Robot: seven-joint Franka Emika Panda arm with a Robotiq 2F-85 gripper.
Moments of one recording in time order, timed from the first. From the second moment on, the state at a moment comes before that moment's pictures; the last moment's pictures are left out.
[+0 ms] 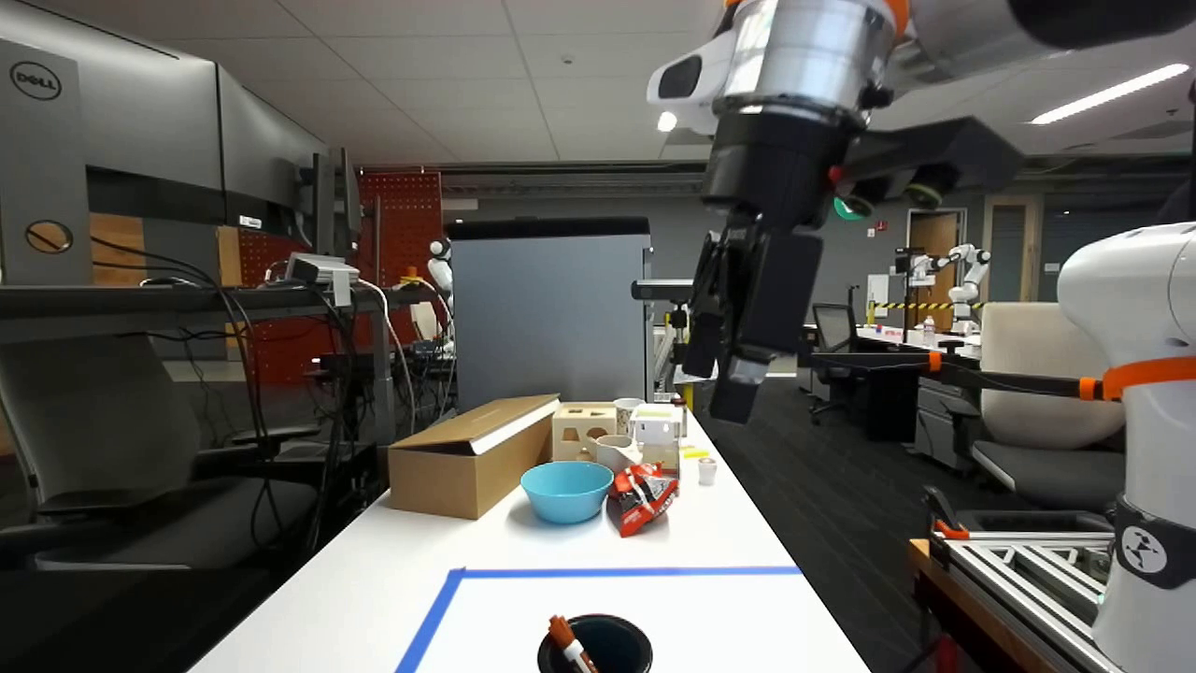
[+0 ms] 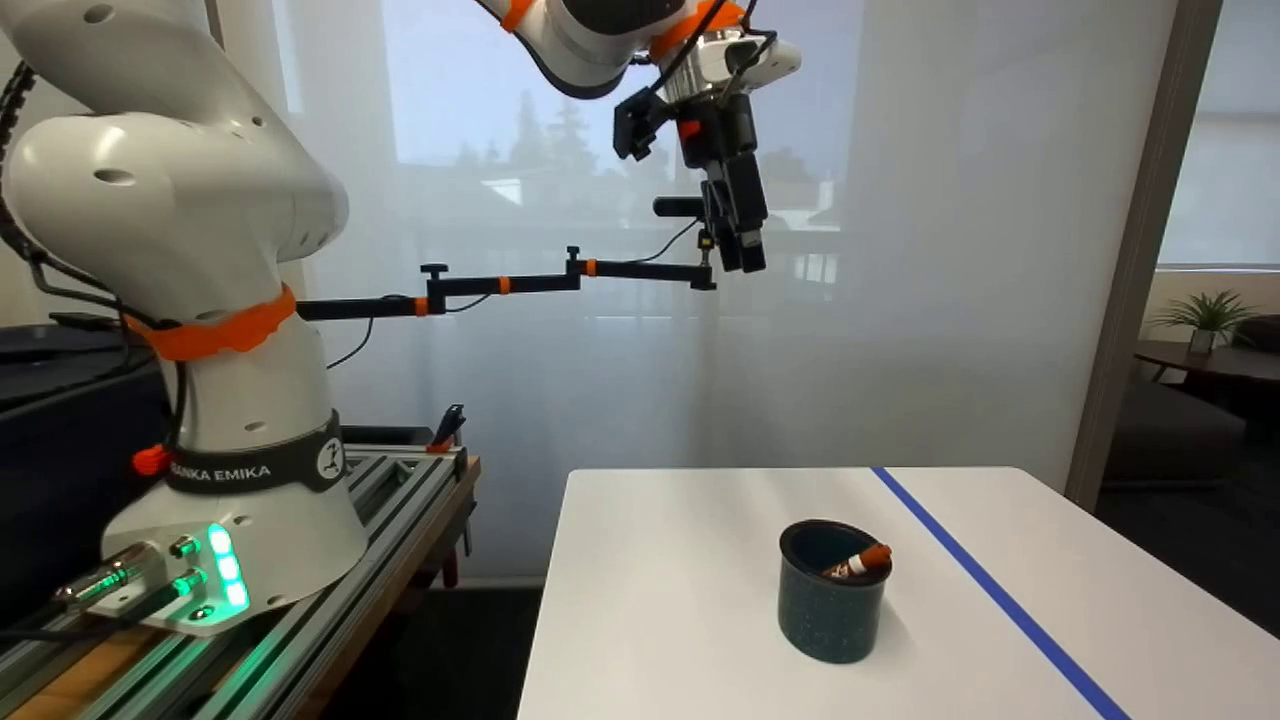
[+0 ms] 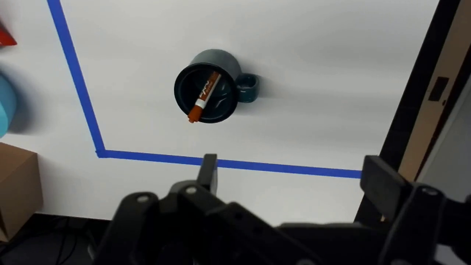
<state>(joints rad) 0.06 -0.45 0.25 -2.57 -0.09 2.37 0.26</state>
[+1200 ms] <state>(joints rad) -0.10 -0.05 0.15 -2.59 -0.34 2.79 0.49</state>
